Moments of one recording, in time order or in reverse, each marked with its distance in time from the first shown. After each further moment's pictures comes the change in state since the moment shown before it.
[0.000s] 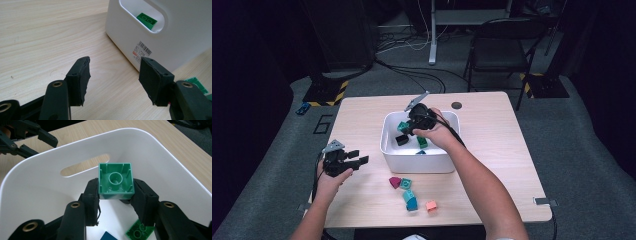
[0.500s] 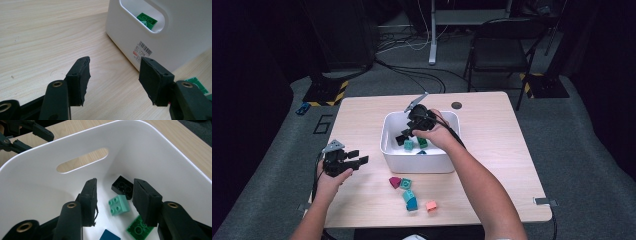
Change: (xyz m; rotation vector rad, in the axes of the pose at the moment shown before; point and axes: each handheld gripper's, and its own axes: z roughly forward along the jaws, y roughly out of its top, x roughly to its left) left arm 0.000 0.000 0.000 -0.001 0.001 0.001; right arm 0.001 -0.002 0.001 0.030 -0.010 0.011
